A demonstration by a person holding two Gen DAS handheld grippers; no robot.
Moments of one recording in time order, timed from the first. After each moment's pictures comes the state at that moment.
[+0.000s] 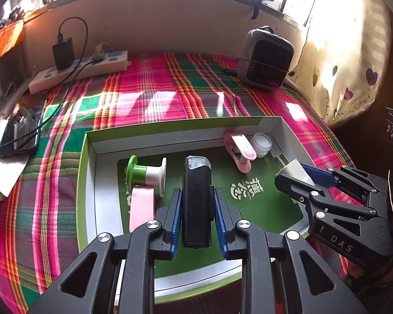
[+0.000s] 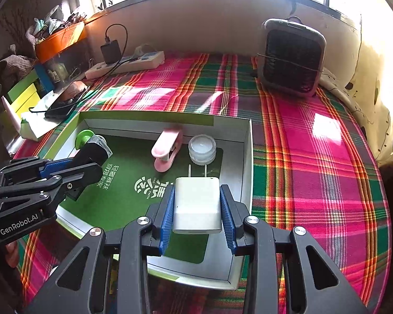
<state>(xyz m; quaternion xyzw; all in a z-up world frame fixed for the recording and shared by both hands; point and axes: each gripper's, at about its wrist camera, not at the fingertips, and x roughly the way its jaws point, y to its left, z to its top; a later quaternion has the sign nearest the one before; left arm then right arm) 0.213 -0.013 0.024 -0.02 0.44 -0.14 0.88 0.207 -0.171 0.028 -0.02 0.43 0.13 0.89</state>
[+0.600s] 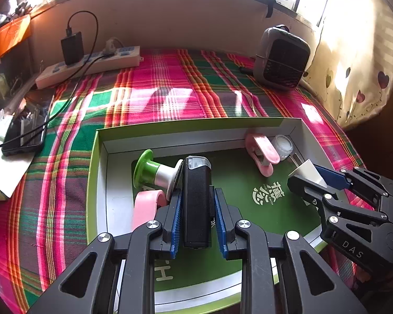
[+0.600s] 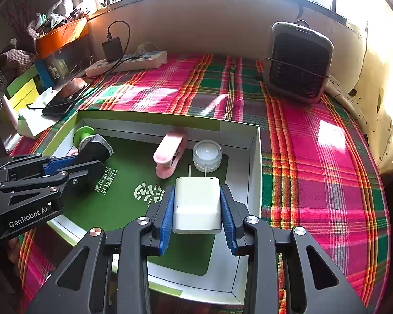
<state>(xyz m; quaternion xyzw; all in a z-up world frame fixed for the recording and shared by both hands) 0.225 -0.004 0.016 -0.02 0.45 -0.11 0.89 0.213 -0.161 0.024 -0.04 0.43 0.13 0.90</state>
